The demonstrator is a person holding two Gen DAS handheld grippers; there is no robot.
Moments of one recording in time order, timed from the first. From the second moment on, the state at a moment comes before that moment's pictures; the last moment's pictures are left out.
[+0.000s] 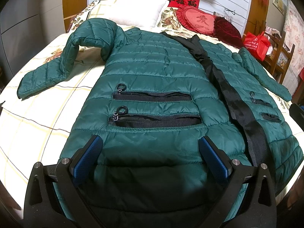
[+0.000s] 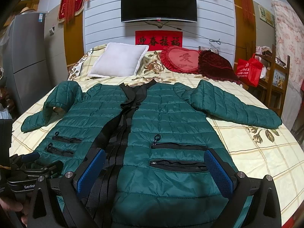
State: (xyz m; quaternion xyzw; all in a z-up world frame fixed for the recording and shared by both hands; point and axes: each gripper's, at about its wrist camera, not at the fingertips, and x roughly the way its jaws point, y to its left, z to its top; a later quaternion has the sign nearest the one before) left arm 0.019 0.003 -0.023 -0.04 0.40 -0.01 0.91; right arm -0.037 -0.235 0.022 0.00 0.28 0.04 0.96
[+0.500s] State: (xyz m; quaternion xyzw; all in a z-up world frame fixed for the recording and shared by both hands) left arm 0.018 0.006 -0.026 -0.04 0.40 -0.01 0.91; right arm -0.036 -0.234 0.021 0.00 0.28 0.04 0.96
